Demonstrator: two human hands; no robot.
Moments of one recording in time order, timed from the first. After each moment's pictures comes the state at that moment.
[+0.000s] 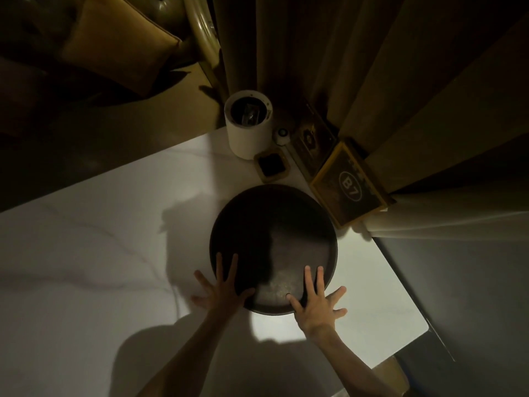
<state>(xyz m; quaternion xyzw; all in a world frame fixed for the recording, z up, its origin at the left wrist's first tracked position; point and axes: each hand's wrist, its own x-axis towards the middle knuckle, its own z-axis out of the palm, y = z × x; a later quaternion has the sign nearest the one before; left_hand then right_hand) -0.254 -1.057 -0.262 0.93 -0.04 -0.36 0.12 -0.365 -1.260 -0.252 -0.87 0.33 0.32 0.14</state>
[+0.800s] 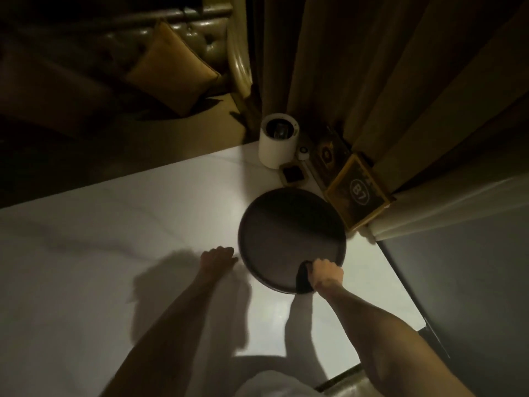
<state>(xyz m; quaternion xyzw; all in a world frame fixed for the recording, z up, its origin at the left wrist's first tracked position) -0.220 -0.985 -0.161 0.95 -0.15 -0.28 0.00 -0.319 -1.242 -0.158 -0.92 0.25 0.29 0.06</state>
